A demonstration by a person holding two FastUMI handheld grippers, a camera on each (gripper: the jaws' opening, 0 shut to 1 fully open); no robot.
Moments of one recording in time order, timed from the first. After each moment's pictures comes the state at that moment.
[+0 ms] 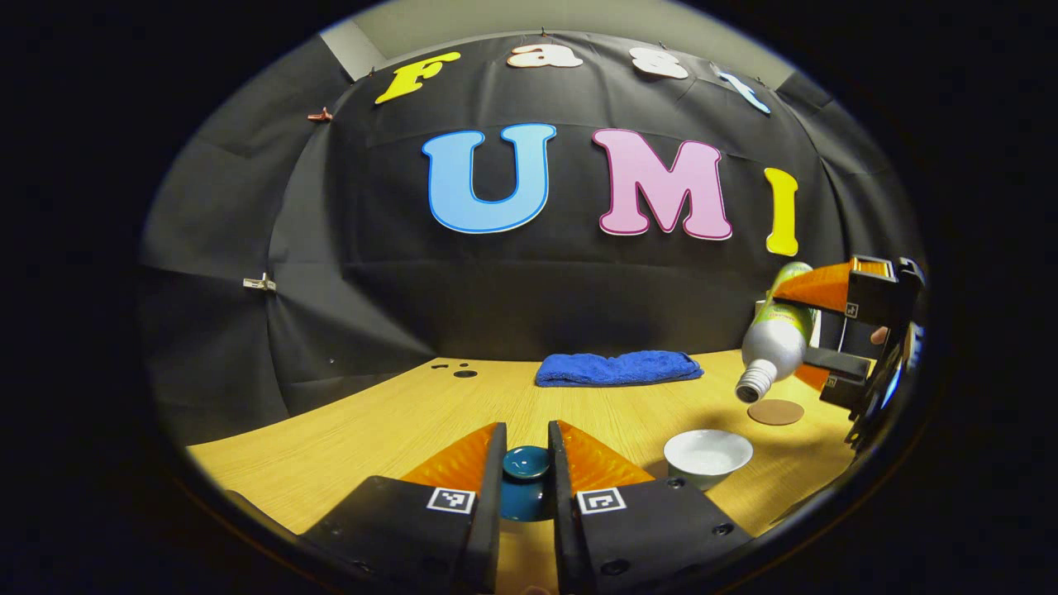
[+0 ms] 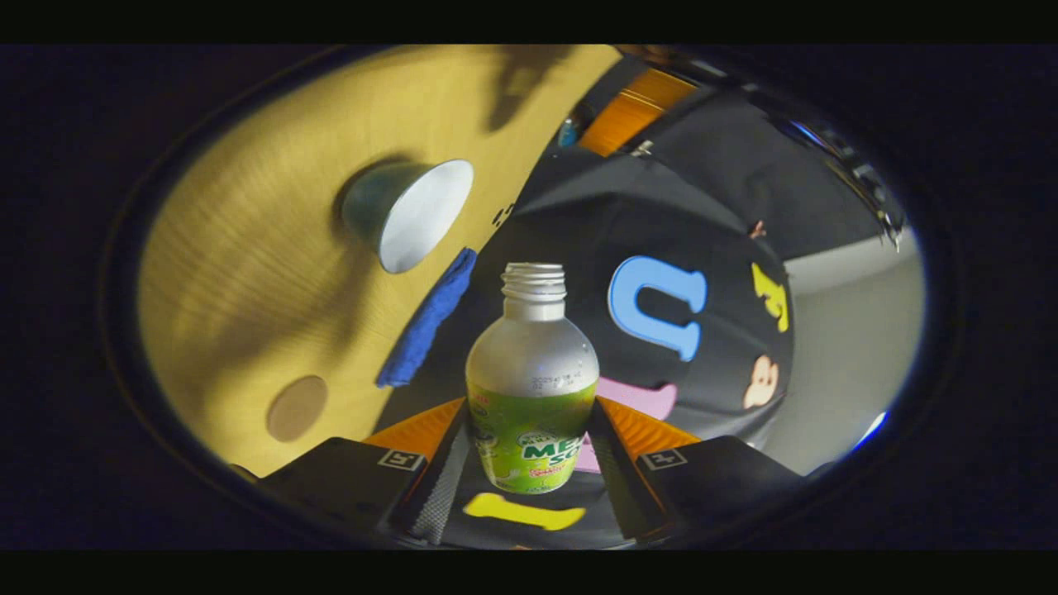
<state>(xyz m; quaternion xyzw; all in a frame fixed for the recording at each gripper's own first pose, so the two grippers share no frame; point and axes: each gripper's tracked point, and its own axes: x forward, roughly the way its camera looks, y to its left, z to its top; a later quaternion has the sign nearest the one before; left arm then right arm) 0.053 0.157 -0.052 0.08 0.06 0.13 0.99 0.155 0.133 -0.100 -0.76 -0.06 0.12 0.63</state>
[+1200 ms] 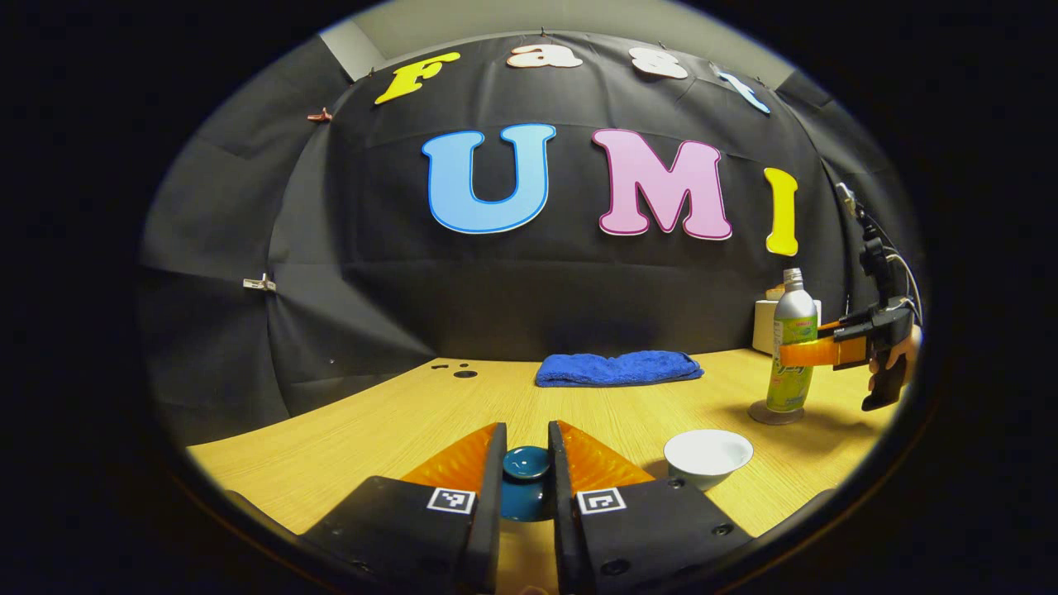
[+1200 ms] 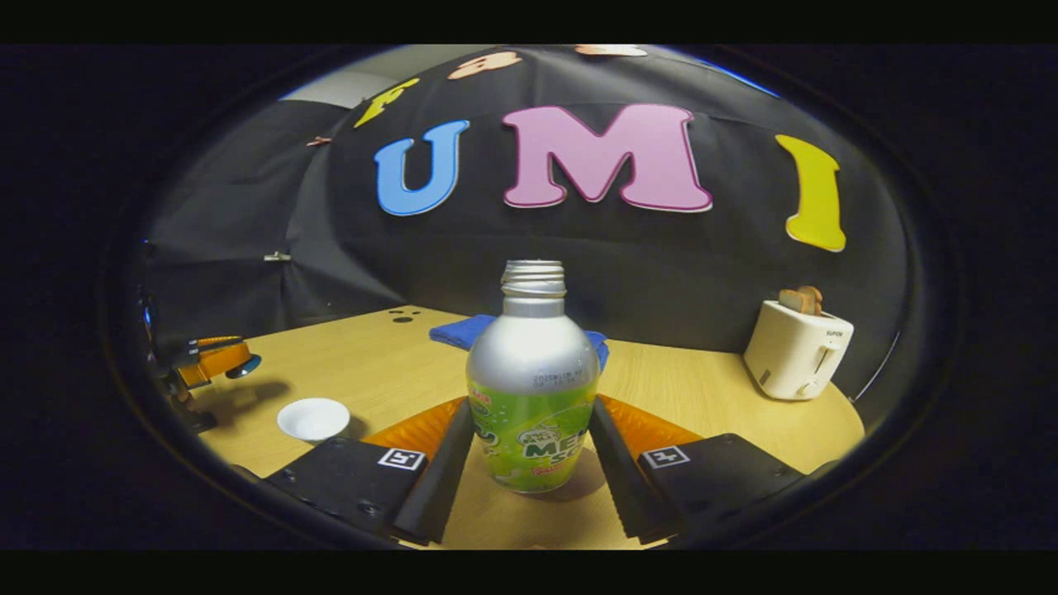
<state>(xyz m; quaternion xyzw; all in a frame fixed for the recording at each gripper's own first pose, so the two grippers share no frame) 0.054 0.157 -0.054 0.08 0.06 0.13 0.99 0.187 0.045 -0.150 0.03 0.20 0.11 0.97</state>
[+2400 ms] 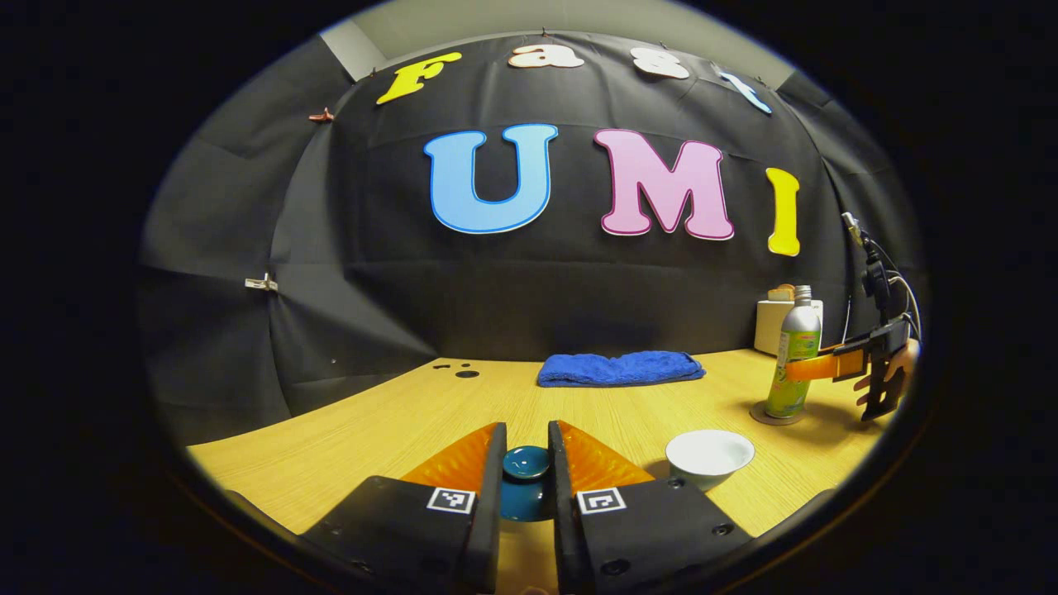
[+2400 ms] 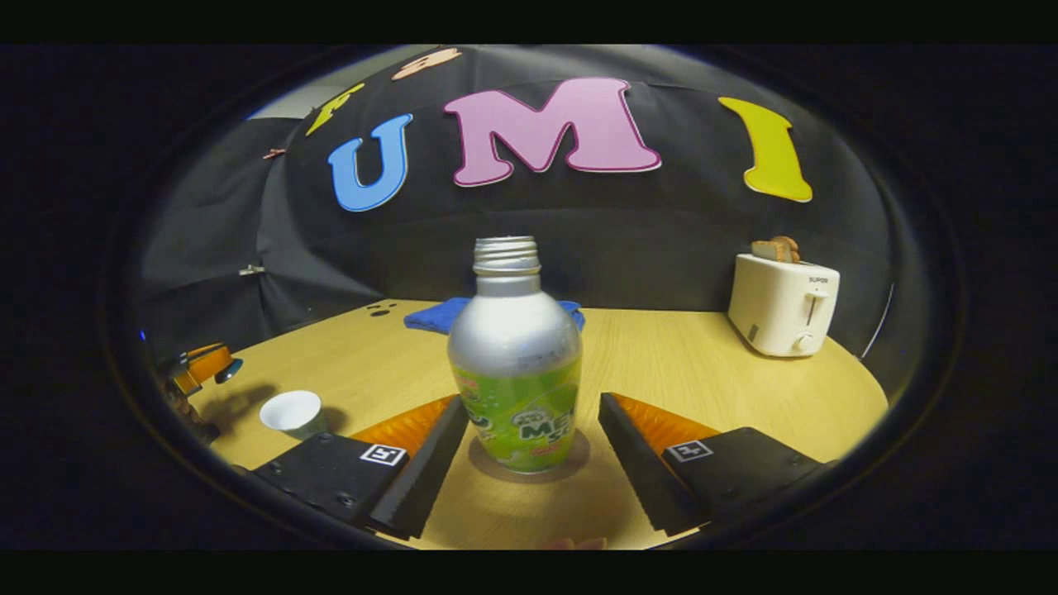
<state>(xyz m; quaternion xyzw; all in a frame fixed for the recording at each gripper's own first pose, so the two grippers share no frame) 0.053 0.157 -0.052 0.08 0.05 0.14 0.99 0.161 0.011 -0.173 0.05 0.24 0.08 0.97</state>
